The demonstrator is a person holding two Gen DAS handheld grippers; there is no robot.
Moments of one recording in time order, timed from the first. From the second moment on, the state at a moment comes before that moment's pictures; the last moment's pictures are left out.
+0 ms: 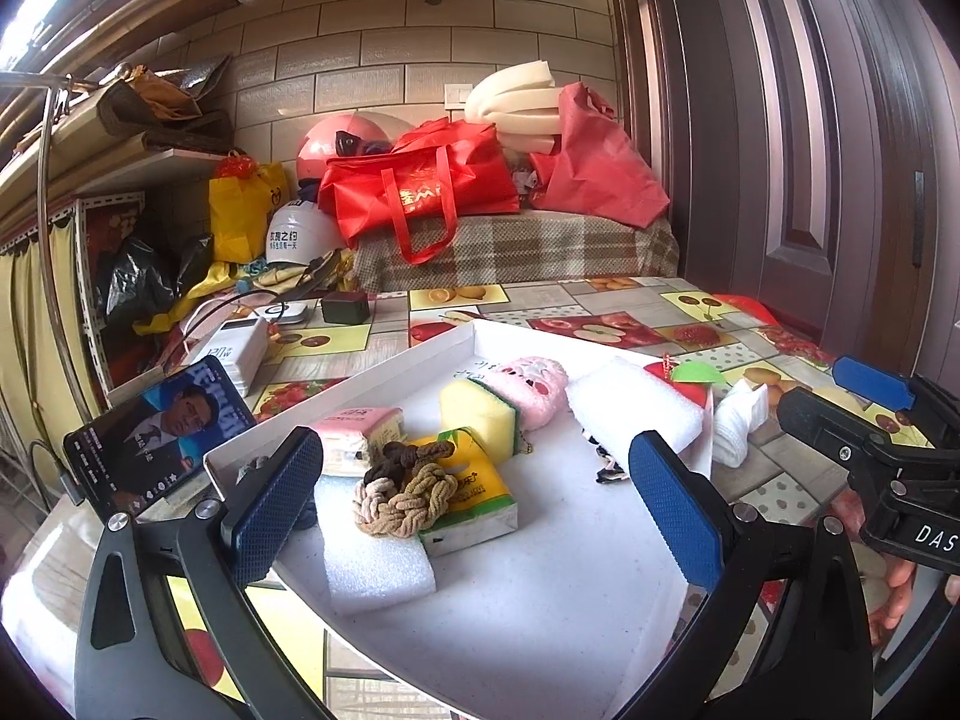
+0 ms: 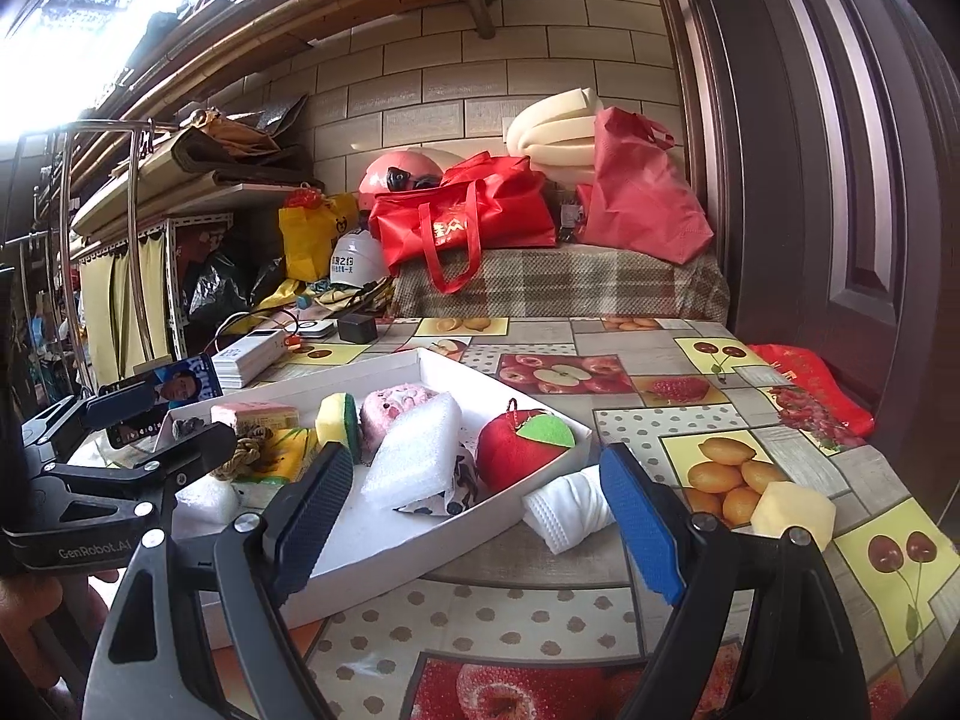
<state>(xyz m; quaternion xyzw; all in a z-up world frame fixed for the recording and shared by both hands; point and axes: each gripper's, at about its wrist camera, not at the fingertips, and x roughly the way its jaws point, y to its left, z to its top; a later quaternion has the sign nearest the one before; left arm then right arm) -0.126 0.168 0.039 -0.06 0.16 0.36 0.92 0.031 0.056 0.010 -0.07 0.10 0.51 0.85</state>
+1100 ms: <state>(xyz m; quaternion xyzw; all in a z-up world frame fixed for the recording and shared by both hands) -0.154 0.140 0.032 -0.12 0.20 0.39 0.89 0.023 -0.035 0.018 -0.01 0.11 0.42 0.90</state>
